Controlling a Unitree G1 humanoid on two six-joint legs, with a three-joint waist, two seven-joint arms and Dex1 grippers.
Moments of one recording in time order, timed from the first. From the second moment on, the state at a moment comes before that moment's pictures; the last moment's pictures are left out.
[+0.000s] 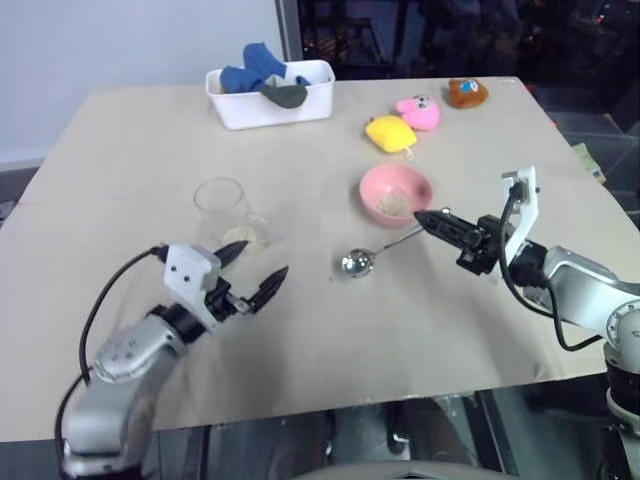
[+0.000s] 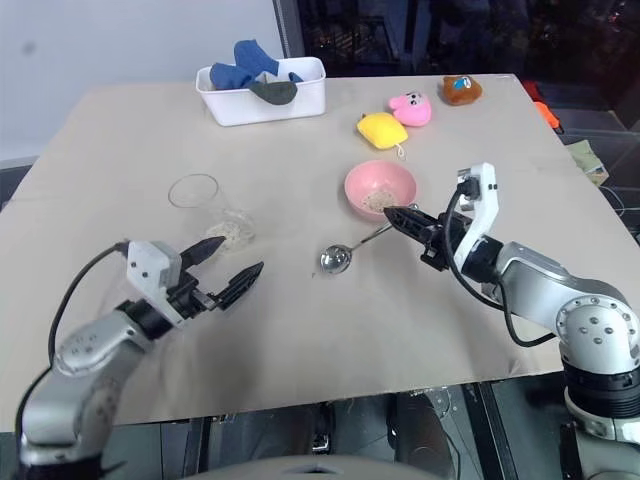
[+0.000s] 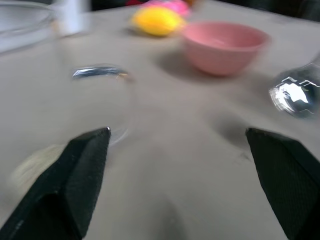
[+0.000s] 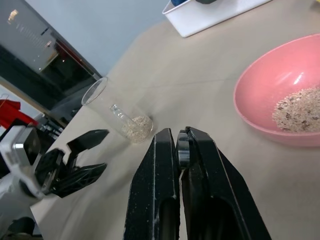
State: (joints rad) left arm 0.25 0.39 0.21 -0.62 -0.33 0.38 -0.42; right arm -0.35 -0.60 -0.13 -0.47 1.51 0.90 -0.03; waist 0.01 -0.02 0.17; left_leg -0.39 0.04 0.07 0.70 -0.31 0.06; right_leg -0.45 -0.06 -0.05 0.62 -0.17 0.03
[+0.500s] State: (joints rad) left arm 0.07 0.08 0.06 -0.59 -0.02 0.47 0.03; right arm -0.41 -0.64 -0.12 -0.41 1.51 0.95 0.02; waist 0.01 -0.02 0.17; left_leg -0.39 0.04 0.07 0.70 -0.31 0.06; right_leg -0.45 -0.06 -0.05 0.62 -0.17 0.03
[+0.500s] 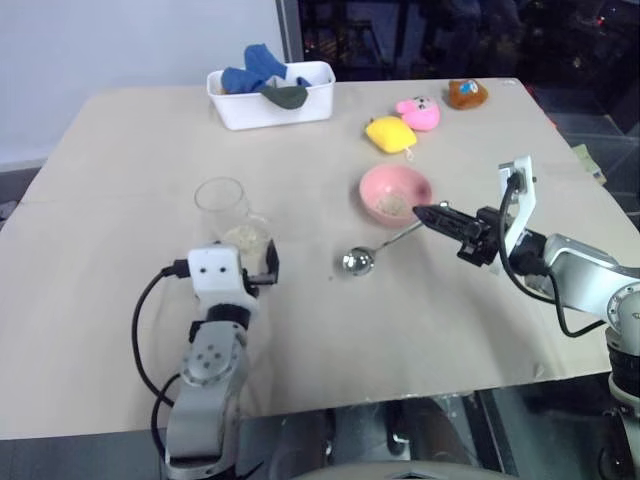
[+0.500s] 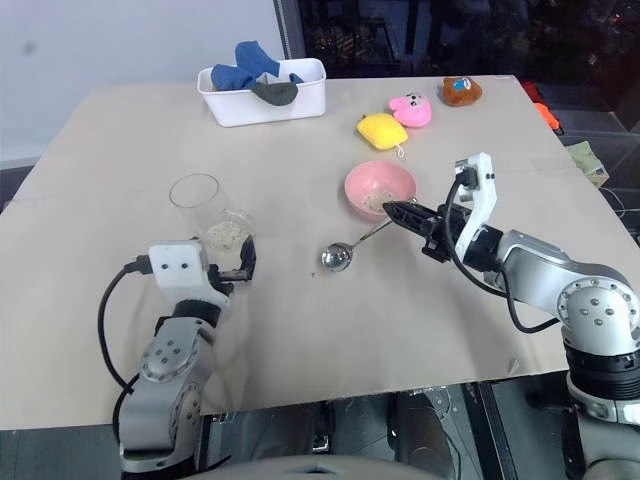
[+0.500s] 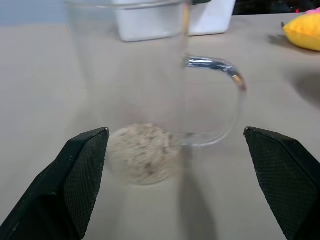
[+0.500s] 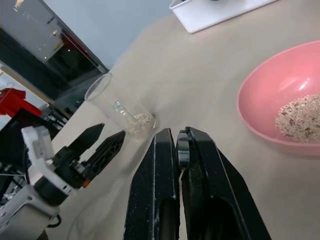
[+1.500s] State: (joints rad) left arm -0.05 0.06 0.15 -0.46 0.09 0.48 0.19; right arm -0.40 -0.63 -0.12 -0.45 1.51 0.95 -0.01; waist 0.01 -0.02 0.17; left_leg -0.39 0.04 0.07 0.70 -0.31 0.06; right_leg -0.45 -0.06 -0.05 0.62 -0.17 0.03
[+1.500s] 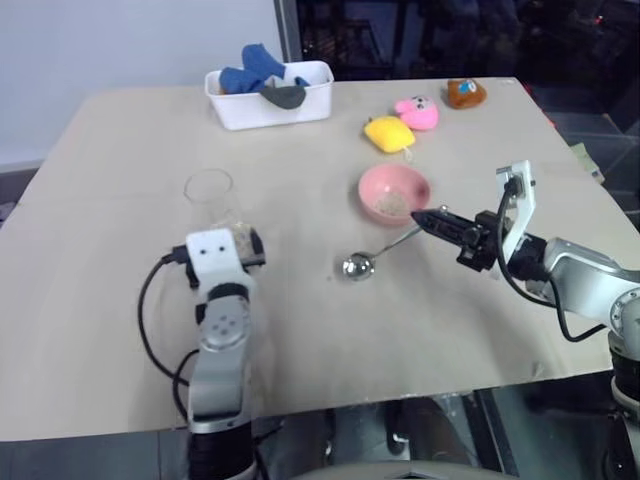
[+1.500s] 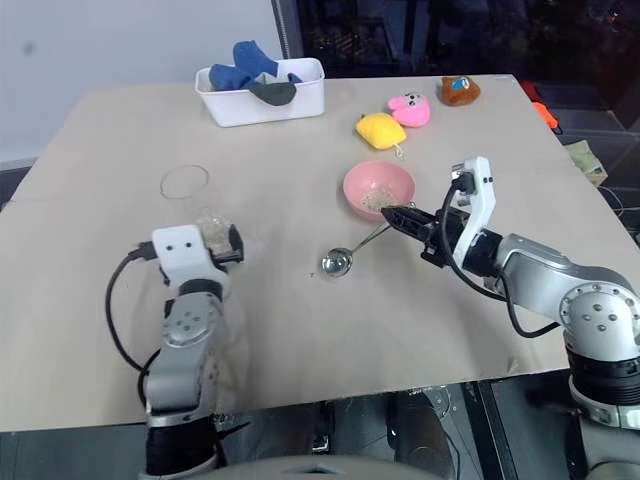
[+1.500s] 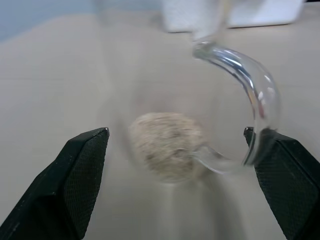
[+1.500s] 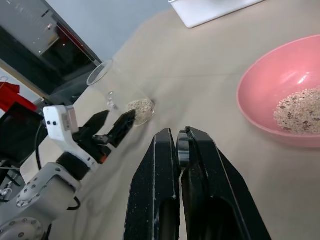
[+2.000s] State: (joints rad) left arm -0.04 0.24 0.36 -0.47 0.05 0.51 0.09; right arm -0.42 -0.56 -0.08 -0.41 1.46 0.95 0.06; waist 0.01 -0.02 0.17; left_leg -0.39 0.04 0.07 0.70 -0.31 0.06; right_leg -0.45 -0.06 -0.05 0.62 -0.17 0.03
